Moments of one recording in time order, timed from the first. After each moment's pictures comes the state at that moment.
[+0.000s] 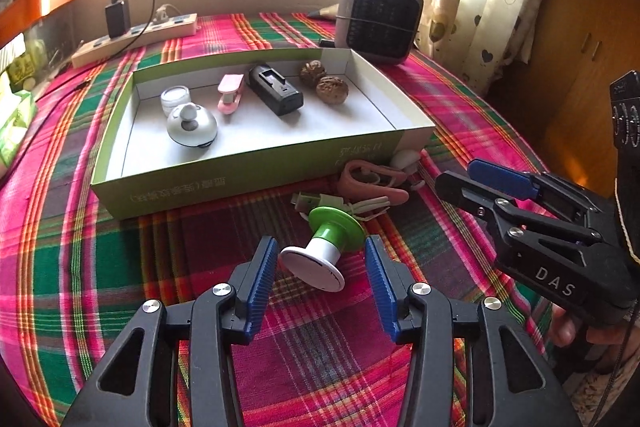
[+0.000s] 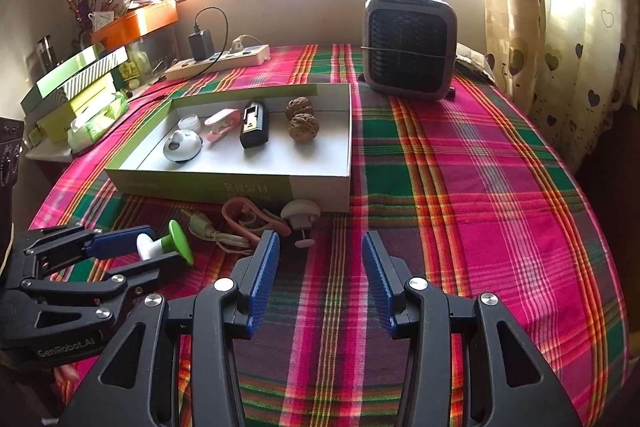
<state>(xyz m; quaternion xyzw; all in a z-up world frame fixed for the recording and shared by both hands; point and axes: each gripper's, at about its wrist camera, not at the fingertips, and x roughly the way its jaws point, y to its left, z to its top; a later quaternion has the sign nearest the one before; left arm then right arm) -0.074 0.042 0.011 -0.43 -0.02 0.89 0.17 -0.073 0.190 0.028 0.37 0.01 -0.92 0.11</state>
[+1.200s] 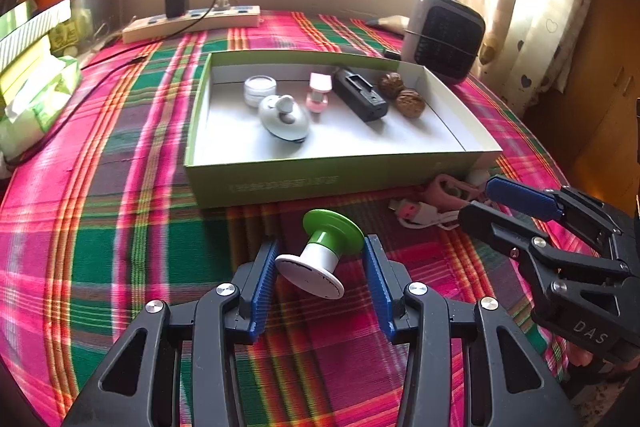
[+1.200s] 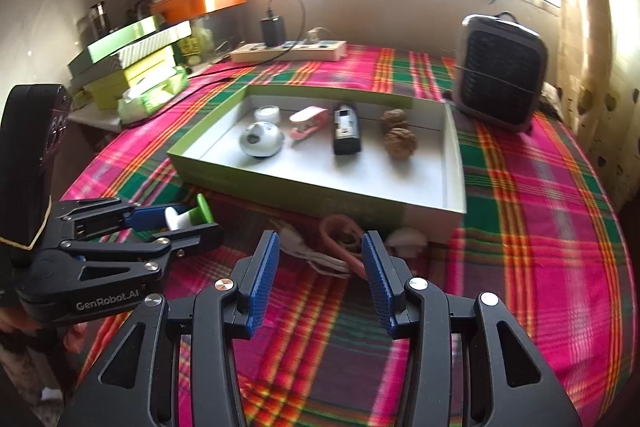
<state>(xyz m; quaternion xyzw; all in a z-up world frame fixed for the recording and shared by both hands) -0.080 -0.010 0.007 -0.43 -0.05 0.90 0.10 -0.079 0.139 0.032 0.37 0.05 -0.90 0.22</state>
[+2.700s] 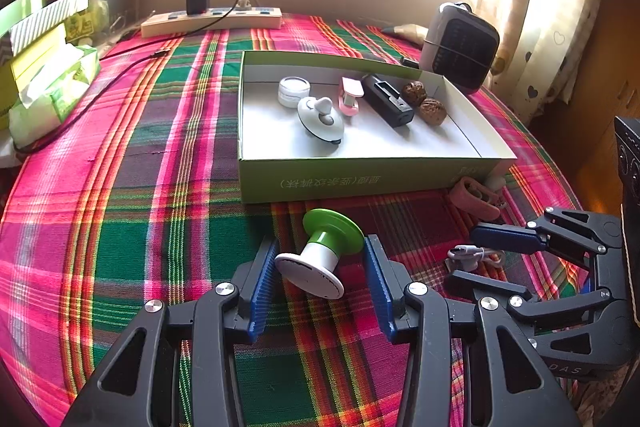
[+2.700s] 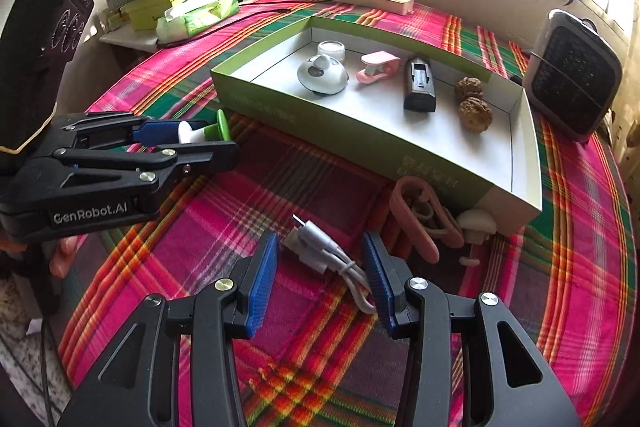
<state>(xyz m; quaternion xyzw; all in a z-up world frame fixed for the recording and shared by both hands) -0.077 -0.032 0.005 -0.42 -0.07 0.90 0.09 -0.076 0.109 0.011 0.44 0.14 -0.84 0.28</state>
